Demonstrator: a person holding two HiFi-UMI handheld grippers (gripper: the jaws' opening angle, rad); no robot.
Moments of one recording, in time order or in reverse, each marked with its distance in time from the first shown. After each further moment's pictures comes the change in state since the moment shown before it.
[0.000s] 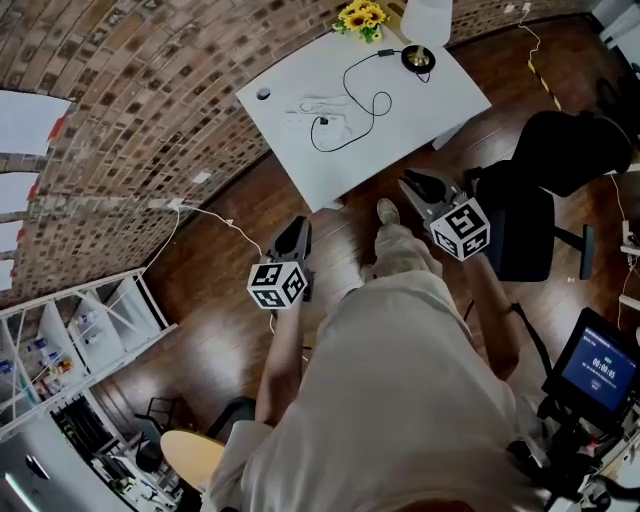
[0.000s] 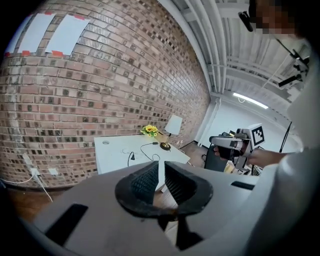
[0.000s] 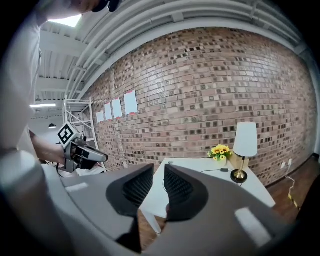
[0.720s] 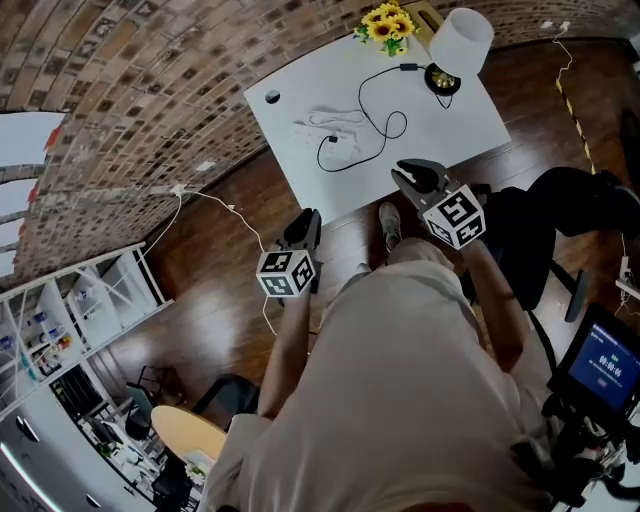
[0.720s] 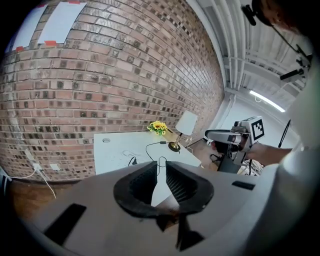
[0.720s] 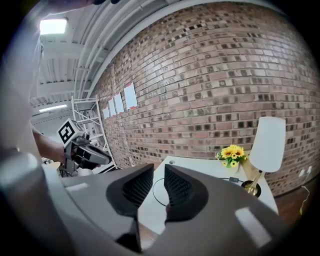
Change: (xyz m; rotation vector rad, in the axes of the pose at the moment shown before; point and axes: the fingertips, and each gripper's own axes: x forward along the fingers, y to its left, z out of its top) left arm 0.118 0.020 0.044 -0.082 0.093 0.105; right arm 0.104 -0.106 0.026 -0.015 0.098 0.180
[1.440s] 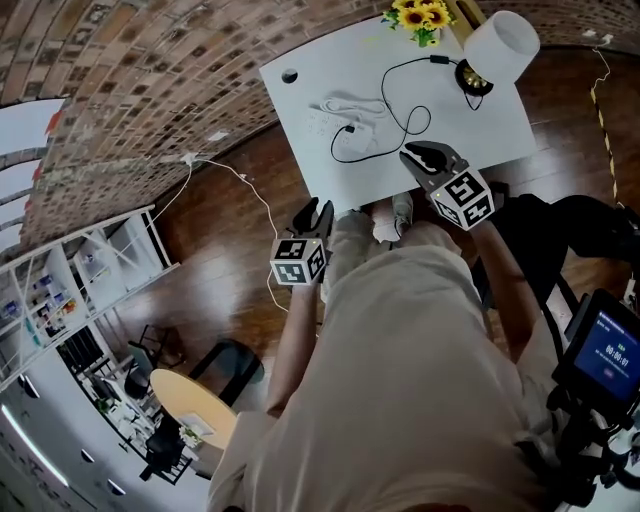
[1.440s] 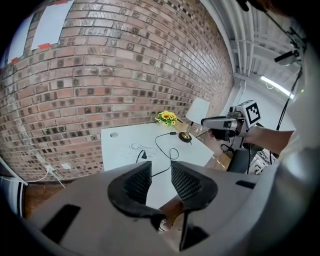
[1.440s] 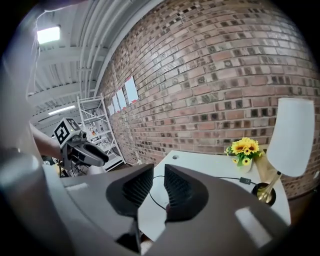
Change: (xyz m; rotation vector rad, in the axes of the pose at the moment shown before) left arm 0.042 0.021 -0.017 0.029 0.106 0.123; right arm 0.061 -0.052 -0.019 0.002 0.070 0.131
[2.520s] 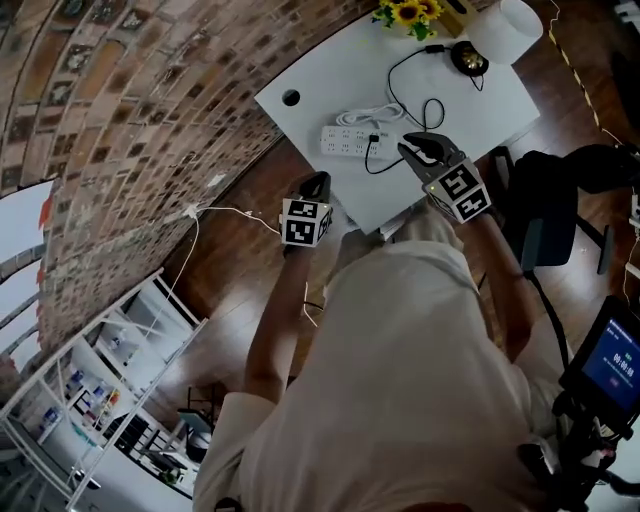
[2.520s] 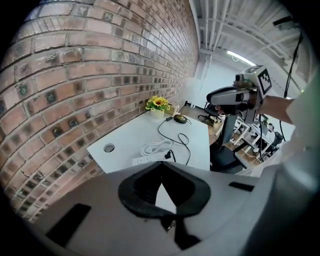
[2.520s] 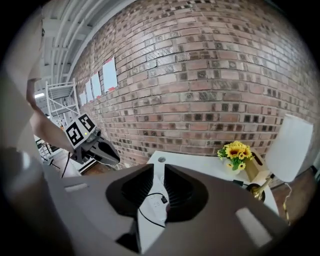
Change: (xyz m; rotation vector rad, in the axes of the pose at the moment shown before) left arm 0.084 0.150 0.044 0.397 0.202 -0.265; right arm 0.107 0.023 0.043 0.038 0.066 -0.316
